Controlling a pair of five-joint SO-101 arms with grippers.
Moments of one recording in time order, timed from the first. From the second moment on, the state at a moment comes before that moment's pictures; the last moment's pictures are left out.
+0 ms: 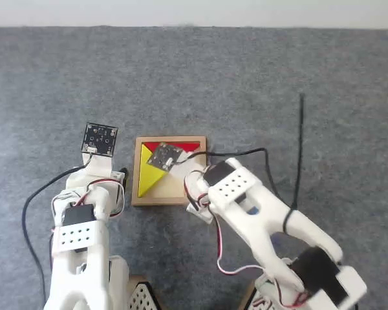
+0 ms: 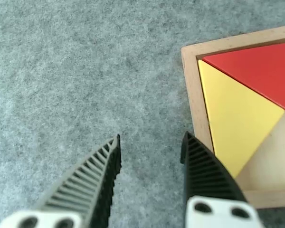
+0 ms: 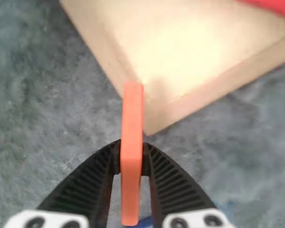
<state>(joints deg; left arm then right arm) -16.9 -51.5 79.4 35.6 -13.6 -41.6 -11.4 40.1 58.9 21.5</state>
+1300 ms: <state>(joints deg) -16.9 -51.5 79.4 35.6 -13.6 -37.5 26.9 -0.9 60.3 10.1</state>
